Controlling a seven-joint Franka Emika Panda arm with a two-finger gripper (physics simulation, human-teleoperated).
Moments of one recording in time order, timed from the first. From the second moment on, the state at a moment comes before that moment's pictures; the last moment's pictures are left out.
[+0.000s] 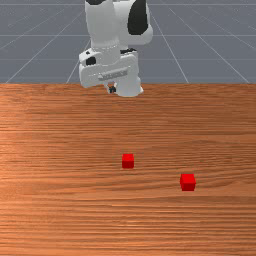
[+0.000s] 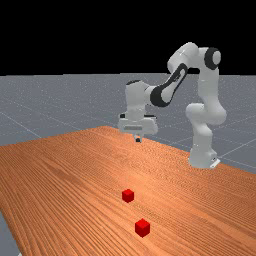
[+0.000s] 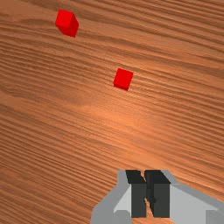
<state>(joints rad) -0.05 -0.02 -0.09 -2.28 0.10 2.20 0.24</state>
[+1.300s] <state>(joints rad) -0.01 0.63 -0.02 -1.92 0.26 2.51 0.54</state>
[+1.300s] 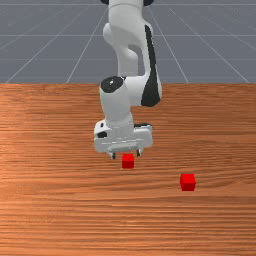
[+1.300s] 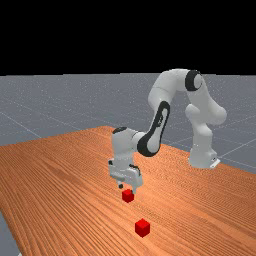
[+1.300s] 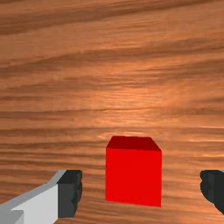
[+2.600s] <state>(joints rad) 0.26 0.77 -0.04 -1.54 0.13 2.40 0.79</state>
